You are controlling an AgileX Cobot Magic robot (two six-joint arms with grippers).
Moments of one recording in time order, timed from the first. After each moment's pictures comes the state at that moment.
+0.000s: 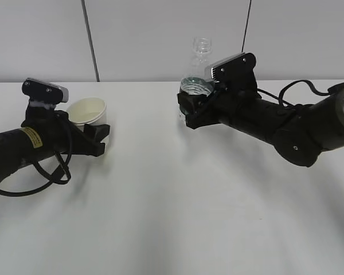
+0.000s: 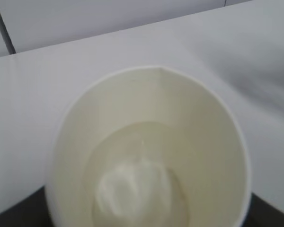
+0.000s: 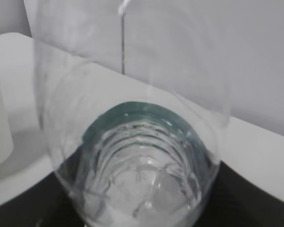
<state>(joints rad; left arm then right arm) -0.23 1.97 -0.74 0.38 -0.78 -0.17 0.32 2.04 -1.01 -0.34 -0.76 0.13</state>
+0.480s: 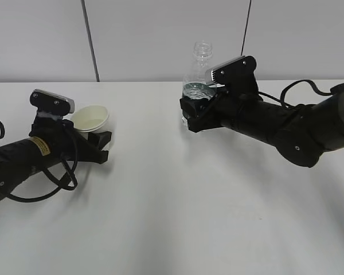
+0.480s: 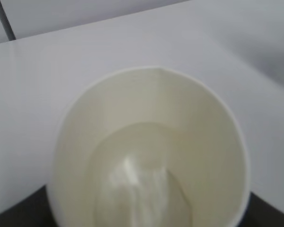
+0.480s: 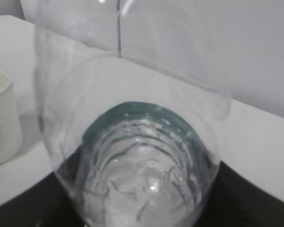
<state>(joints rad) -0.23 2.08 -0.78 0.32 -0.85 -0.09 0.32 2.03 -1.00 -0.34 -0.71 0.14</state>
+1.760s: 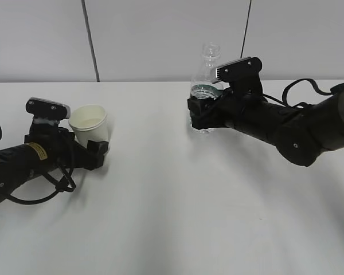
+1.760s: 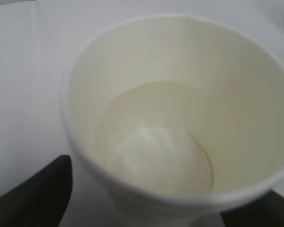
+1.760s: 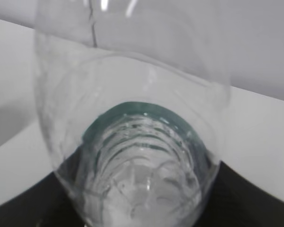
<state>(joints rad) -0.23 2.09 -0.77 0.25 -0.77 -0.11 0.32 2.02 -1.00 -0.24 -0.66 0.13</state>
